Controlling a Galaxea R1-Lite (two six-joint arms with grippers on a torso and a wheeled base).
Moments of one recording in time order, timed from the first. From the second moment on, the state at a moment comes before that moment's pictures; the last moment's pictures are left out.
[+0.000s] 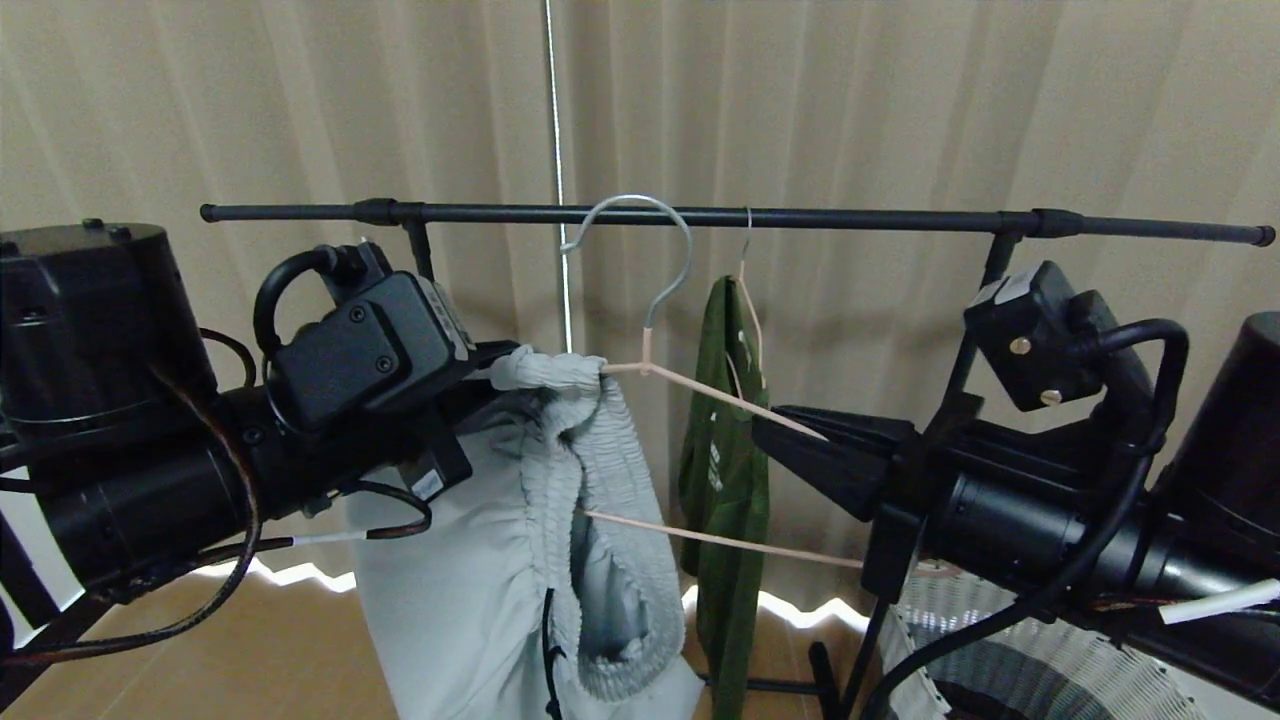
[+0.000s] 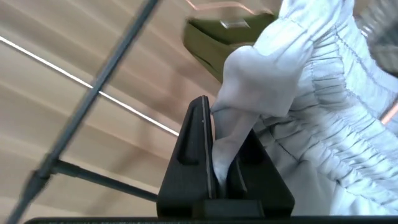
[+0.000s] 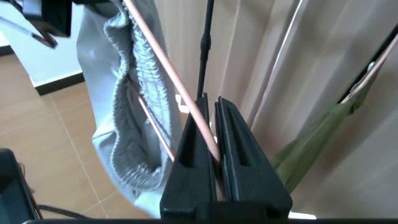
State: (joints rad) left arm -0.53 1.45 -0.74 -0.59 -0.15 0.83; right arm 0.82 1.48 -0.65 -0.74 -0.02 0.05
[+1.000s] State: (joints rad) left arm -0.47 1.46 -0.75 -0.60 0.22 0.49; right arm 0.68 1.45 -0.46 -0.74 -0.02 0.11
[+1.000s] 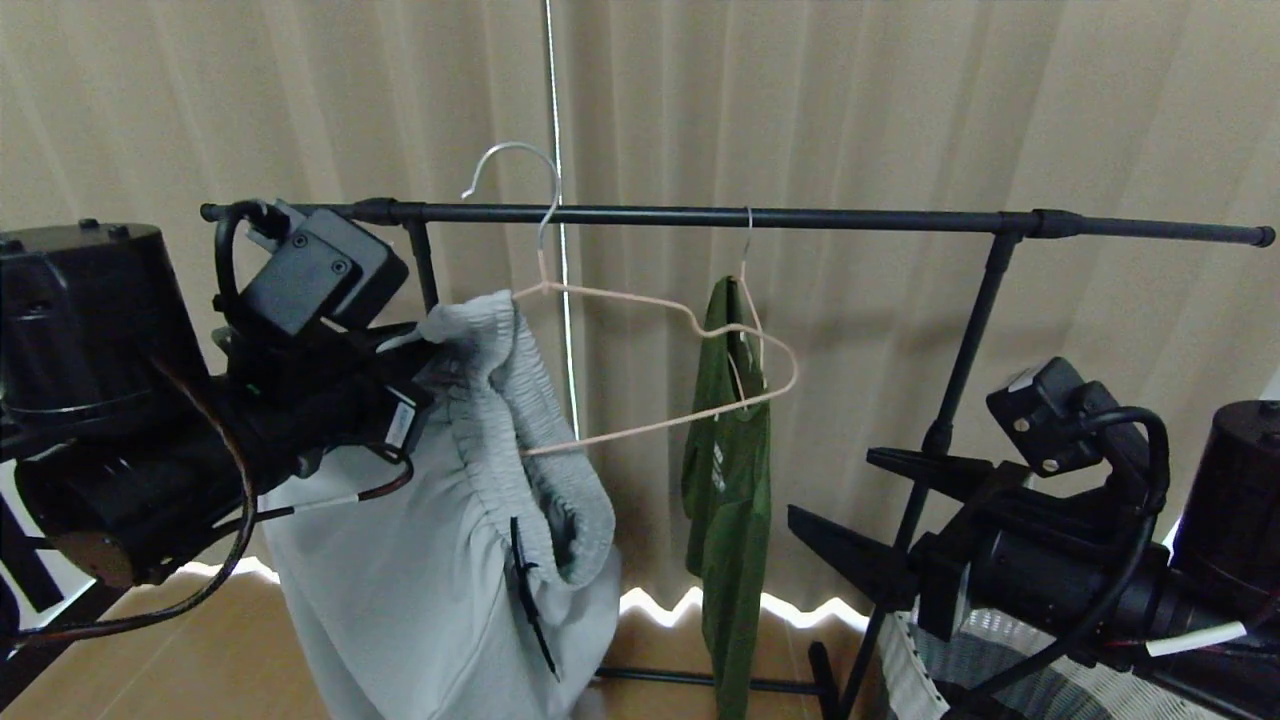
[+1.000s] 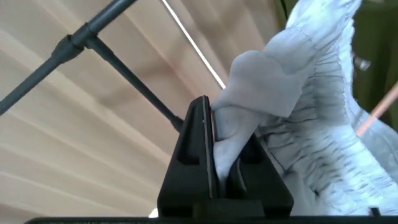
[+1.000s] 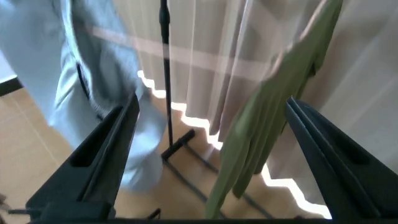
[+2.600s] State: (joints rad) left arm -0.68 1.52 -0.92 -0.63 0.18 0.32; right arm 0.65 1.80 -0.41 -1.17 -0.03 0.15
